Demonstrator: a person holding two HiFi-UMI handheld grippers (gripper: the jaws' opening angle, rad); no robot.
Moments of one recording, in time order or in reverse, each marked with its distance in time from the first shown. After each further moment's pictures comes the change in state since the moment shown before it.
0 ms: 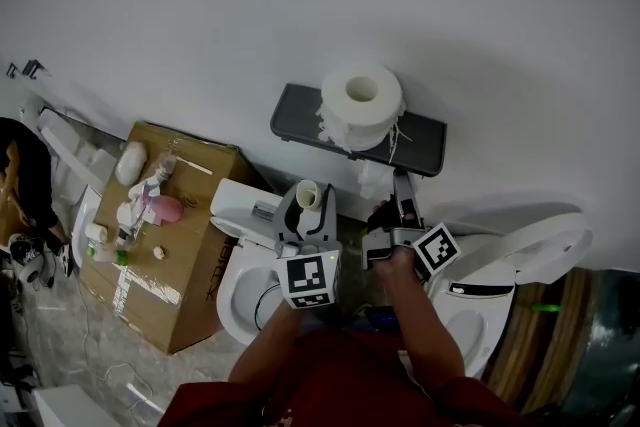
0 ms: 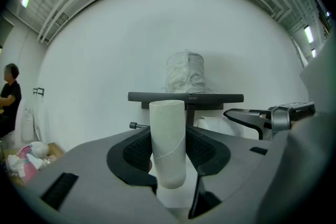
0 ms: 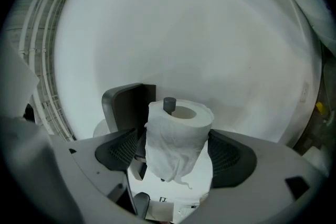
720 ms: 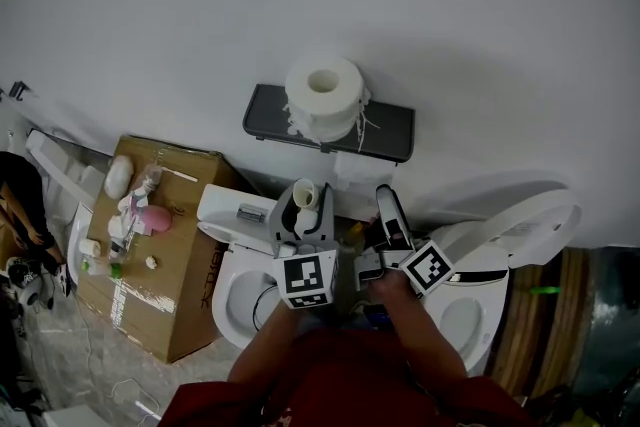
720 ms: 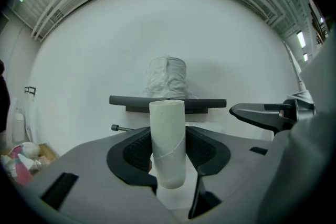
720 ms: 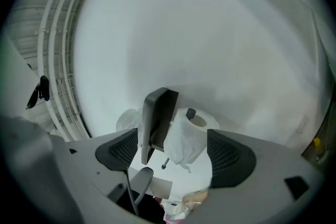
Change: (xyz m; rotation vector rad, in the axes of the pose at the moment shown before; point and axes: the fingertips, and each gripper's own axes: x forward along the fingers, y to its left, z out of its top) left arm -0.008 -0.043 0.009 0.007 -0.015 -0.083; right arm -0.057 0.033 0.009 -0.236 0.038 0.055
